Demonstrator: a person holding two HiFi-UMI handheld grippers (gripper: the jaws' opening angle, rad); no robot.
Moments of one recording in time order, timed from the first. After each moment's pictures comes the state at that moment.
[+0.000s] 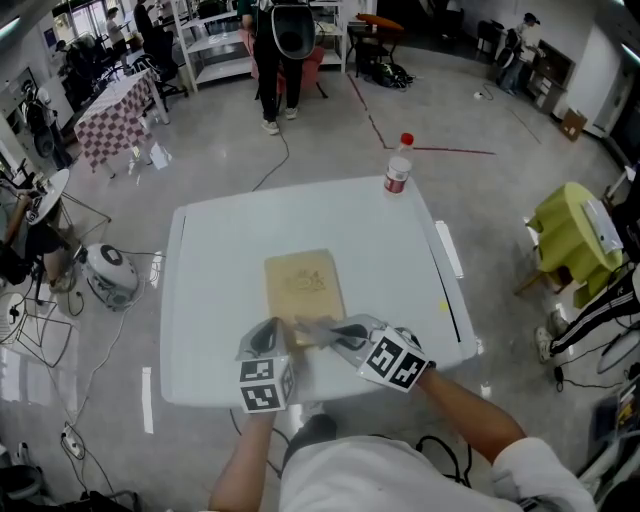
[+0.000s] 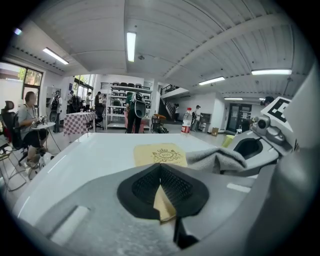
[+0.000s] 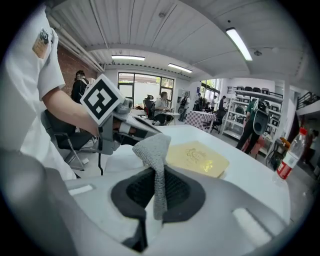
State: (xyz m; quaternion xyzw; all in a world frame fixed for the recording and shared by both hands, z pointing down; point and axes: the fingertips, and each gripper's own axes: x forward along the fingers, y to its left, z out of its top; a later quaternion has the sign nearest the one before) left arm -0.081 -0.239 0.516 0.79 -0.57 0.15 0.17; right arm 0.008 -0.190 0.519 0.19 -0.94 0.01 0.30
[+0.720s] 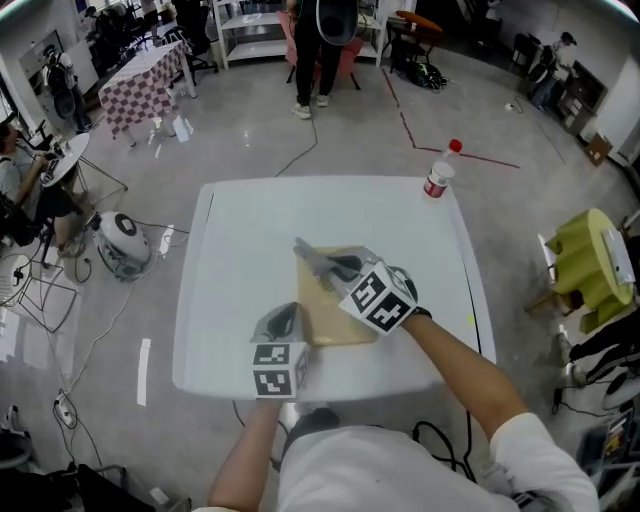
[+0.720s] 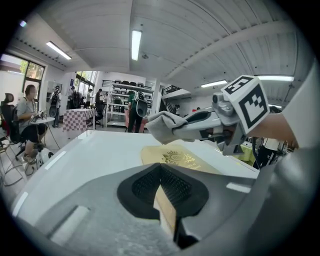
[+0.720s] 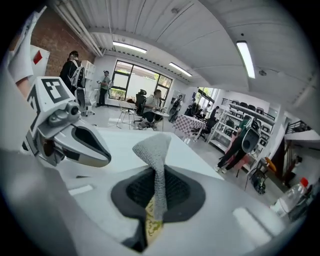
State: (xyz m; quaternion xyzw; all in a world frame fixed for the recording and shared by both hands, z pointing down) left arm -0.114 -0.260 0.524 0.79 -0.56 0.14 0.19; right arm -0.066 -0.329 0.485 0.25 -0.91 -0.08 0.33
